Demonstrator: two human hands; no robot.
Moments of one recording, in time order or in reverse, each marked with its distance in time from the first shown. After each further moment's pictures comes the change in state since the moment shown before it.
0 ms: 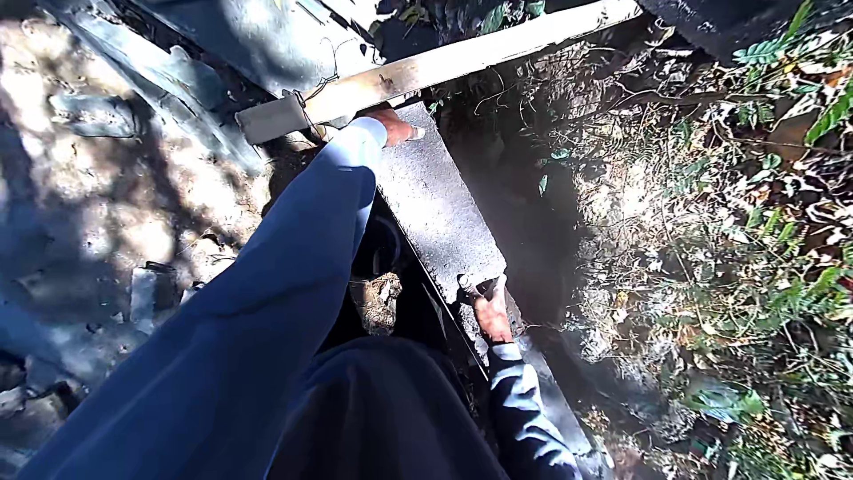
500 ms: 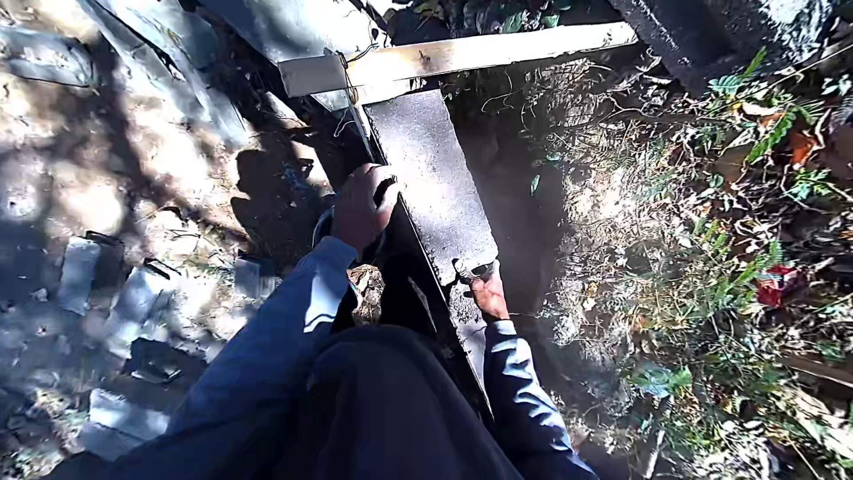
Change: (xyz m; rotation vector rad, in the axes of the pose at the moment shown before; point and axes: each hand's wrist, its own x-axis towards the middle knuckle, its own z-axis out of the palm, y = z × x) left_hand -0.137 -0.096 0.128 -0.478 0.610 0.483; right_hand 0.006 0.002 -0.015 -0.254 -0.024 0.044
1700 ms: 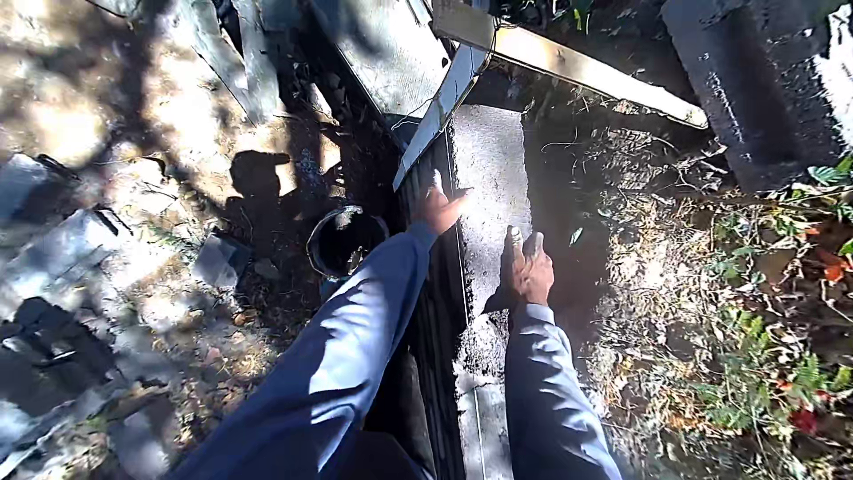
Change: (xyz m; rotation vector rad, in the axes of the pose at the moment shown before) left_hand 0.012 -0.032 0.089 -0.546 0.000 -0.550; right_hand 0.074 -0.076 0.018 -0.798 0.409 -0.398
